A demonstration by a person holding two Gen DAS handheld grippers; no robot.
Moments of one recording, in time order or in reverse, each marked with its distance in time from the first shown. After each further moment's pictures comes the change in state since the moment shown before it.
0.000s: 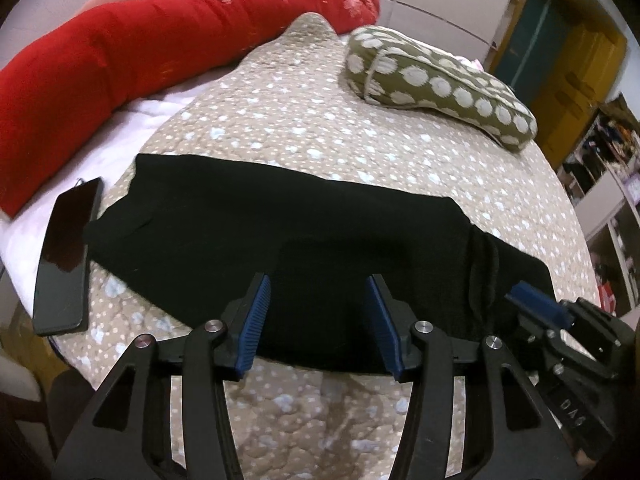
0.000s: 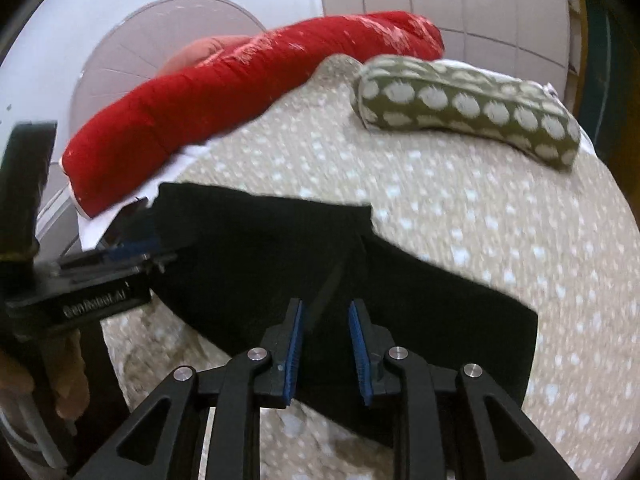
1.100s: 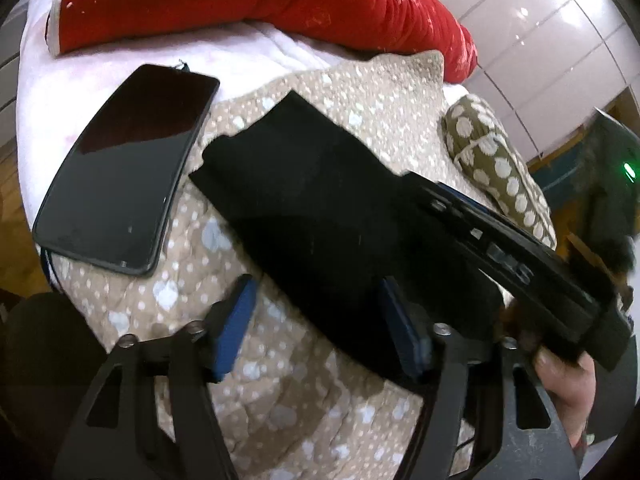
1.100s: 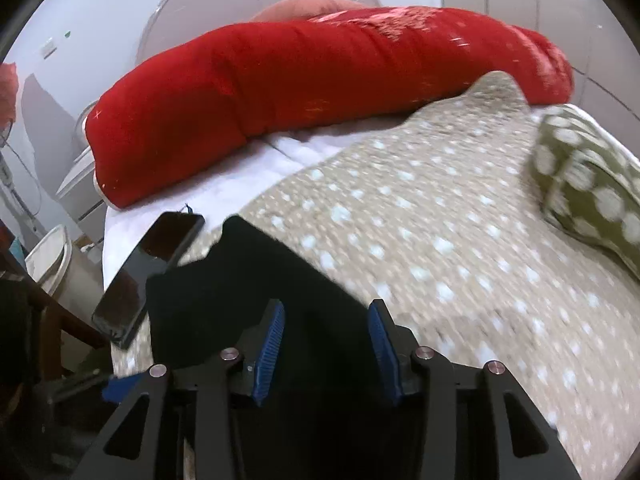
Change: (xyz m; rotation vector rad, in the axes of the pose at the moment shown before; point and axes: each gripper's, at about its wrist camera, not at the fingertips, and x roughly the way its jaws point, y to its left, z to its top) left arm 0.005 0.118 -0.018 -0.487 0.002 -0.108; right arm 0.138 0.117 0.120 -0.289 0.103 0.227
